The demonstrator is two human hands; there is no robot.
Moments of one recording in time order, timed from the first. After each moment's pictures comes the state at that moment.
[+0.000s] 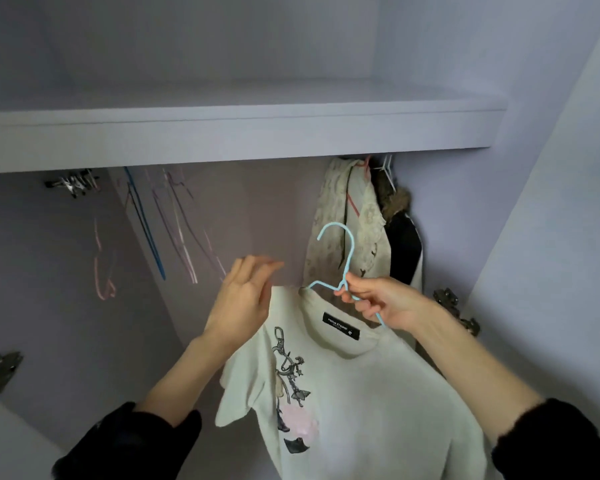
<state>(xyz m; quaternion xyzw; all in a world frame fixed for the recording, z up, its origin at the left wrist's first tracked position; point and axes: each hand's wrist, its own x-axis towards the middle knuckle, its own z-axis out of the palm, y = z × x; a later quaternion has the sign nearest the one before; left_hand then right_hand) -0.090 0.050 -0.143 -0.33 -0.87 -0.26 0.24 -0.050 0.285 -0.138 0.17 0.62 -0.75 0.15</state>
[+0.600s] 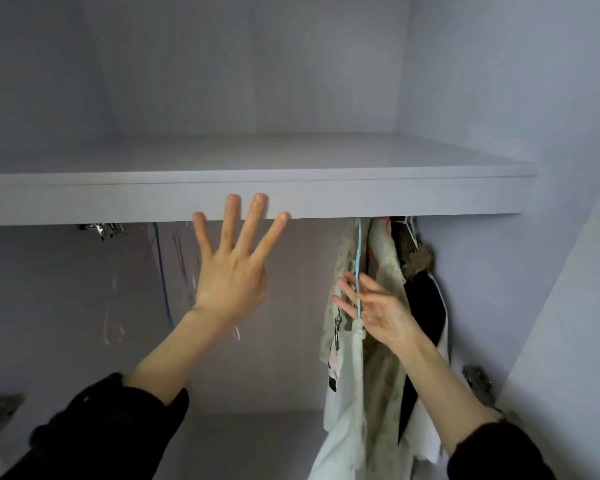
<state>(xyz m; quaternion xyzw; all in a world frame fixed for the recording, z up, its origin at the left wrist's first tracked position) -0.155 0.063 -0.062 -0.22 -0.84 0.04 0.49 -0.143 0.303 -0.138 -0.01 0.33 -0.94 0.03</state>
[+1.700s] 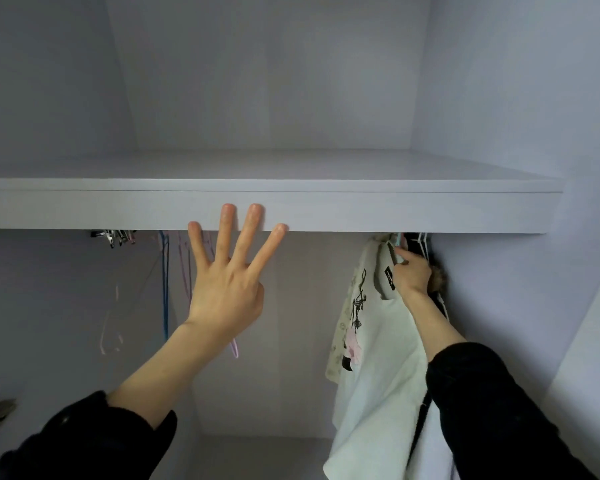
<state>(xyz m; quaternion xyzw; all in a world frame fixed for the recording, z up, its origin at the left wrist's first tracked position) -0.161 0.066 -0.066 -0.20 -0.83 0.07 0.52 -0.247 0.364 -0.108 0.18 0.77 -0.54 -0.30</state>
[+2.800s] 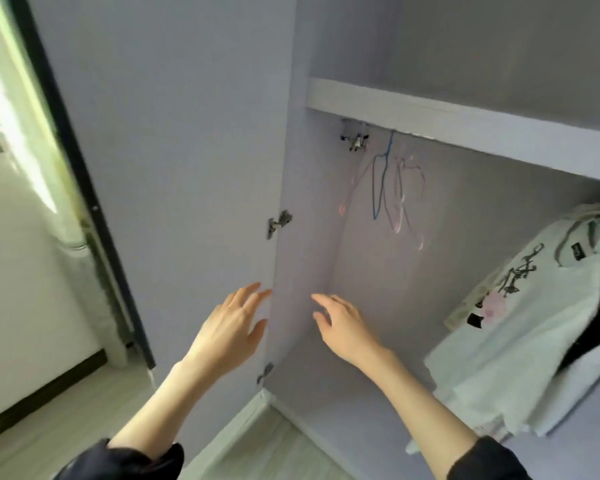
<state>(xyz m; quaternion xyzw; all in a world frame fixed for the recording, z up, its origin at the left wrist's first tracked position) 0.210 -0.136 -0.193 0.07 -0.97 -0.18 0.17 0.104 0.040 -0.176 -0.34 0.92 -0.21 0.04</state>
